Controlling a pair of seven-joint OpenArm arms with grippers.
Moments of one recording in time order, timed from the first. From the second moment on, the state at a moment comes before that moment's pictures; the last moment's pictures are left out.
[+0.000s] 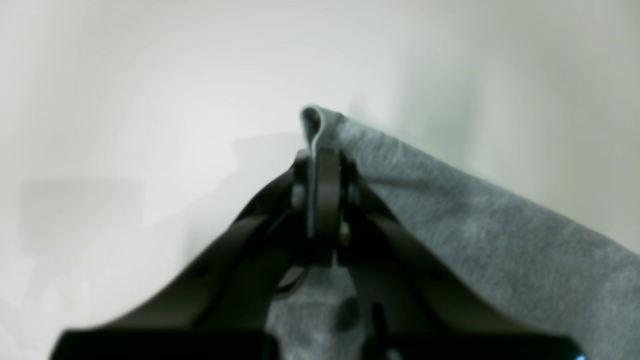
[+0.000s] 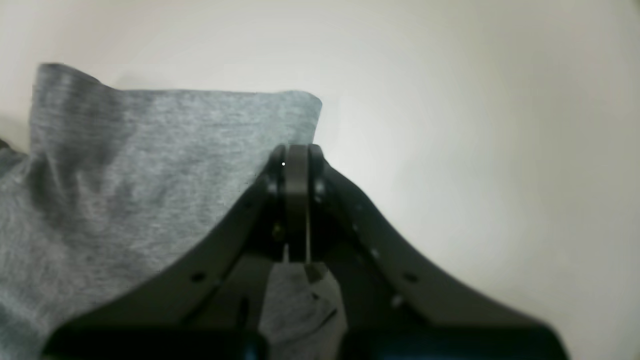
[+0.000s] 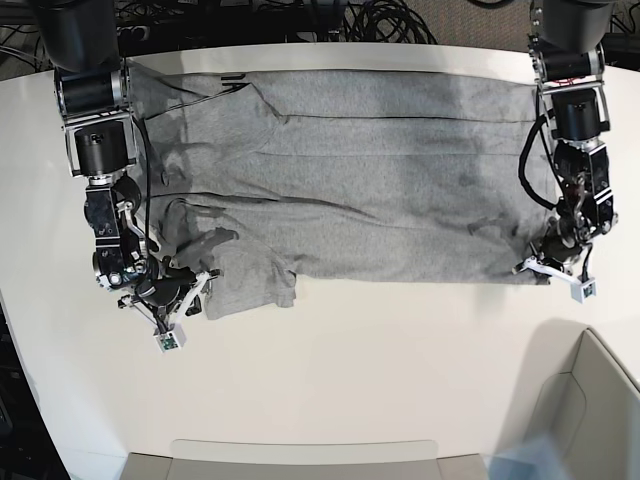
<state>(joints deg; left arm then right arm) -19.0 -25.4 -9.9 54.1 -32.7 -5.4 36.2 28.6 18.4 -14.7 57.5 19.0 17.3 -37.4</state>
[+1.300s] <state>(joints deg) -19.1 -25.0 -9.9 54.0 -32.7 -5.4 36.2 36.3 11.0 -25.1 37.1 11.0 17.0 -26.2</state>
